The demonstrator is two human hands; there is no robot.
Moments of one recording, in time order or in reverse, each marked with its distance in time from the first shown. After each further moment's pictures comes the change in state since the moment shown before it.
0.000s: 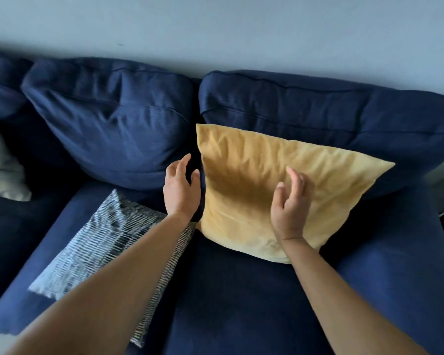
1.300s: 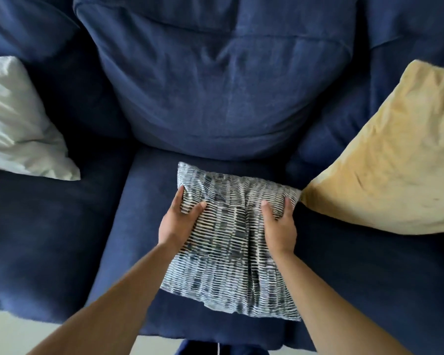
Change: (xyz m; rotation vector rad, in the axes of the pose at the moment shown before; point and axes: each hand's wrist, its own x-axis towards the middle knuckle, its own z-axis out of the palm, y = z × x) left_hand 0.090 -0.362 -0.194 -0.068 -0.481 -0.405; right_hand -0.247 -0.143 0.297 -0.070 -0.432 0.889
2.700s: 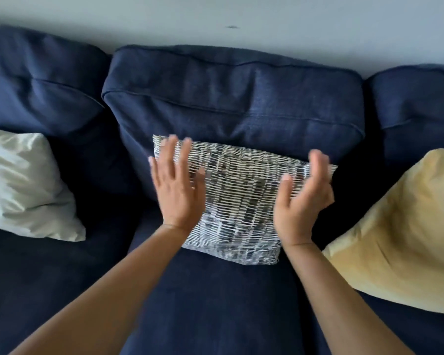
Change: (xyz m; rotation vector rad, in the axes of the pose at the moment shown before) left_hand 0.106 0.162 -0.053 0.339 0.738 0.918; right_hand 0.061 -0.202 -0.005 -0.025 0.694 -0.922
